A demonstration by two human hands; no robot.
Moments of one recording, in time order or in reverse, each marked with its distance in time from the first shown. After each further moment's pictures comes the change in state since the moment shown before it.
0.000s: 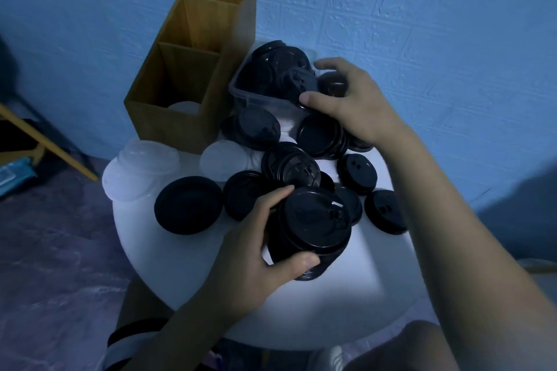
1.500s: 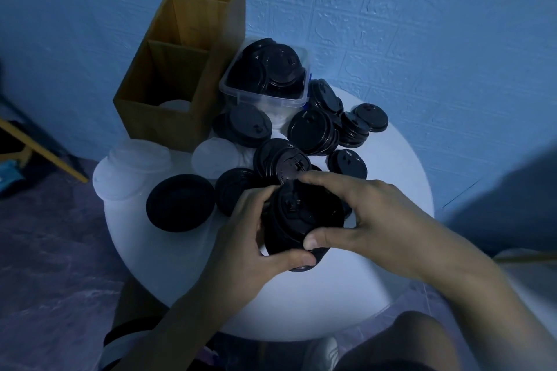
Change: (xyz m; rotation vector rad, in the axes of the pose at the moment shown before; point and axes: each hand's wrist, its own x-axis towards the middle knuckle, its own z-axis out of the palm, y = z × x) left_hand 0.003 0.003 0.002 0.032 0.045 -0.001; right_hand -0.152 -0.026 -0.001 -0.378 -0.374 -0.034
